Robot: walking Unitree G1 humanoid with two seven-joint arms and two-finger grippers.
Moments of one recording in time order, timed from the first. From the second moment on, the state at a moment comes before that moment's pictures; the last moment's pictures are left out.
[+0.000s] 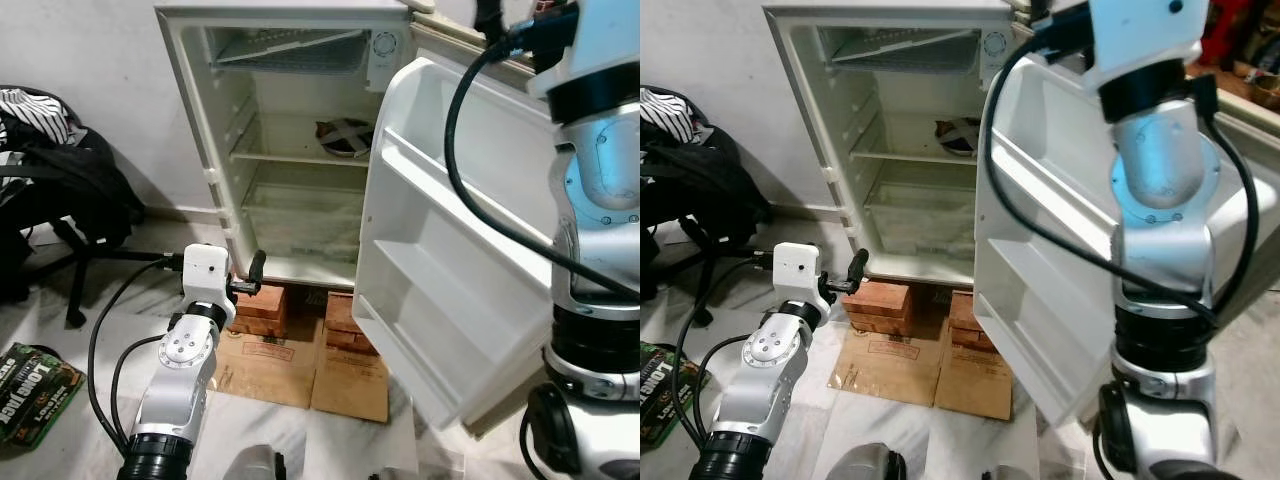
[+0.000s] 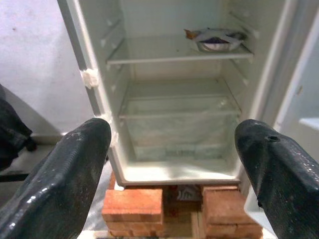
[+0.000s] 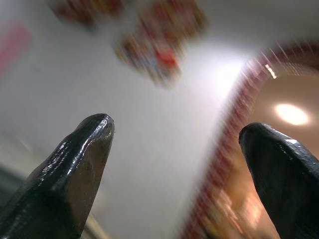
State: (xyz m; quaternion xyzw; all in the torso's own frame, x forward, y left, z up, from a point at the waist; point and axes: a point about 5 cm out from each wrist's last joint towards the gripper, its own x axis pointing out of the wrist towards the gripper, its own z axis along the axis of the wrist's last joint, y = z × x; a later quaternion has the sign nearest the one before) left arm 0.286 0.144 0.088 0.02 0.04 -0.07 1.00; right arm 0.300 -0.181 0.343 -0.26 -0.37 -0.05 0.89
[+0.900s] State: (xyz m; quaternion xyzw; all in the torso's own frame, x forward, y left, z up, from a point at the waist) left arm 0.274 0.152 0.080 0.02 0.05 -0.05 1.00; right arm 0.351 -0.171 0.140 0.05 0.10 0.05 0.99
